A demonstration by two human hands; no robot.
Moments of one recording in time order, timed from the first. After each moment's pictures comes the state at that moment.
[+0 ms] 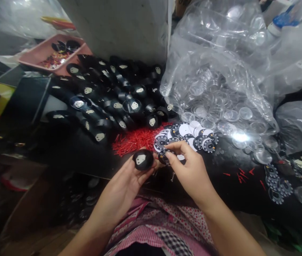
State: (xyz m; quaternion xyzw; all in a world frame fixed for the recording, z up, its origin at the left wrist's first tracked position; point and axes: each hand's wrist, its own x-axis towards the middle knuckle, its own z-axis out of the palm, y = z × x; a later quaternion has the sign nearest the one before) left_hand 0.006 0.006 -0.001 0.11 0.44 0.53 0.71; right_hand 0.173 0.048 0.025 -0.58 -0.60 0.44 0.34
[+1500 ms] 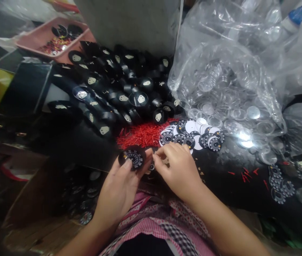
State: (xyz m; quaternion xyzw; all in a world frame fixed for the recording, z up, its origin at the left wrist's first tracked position) left_hand -0.002 -0.004 -0.006 0.15 0.46 0.60 0.64; right_hand 0.143 0.046 0.018 -0.53 -0.78 0.26 0.22
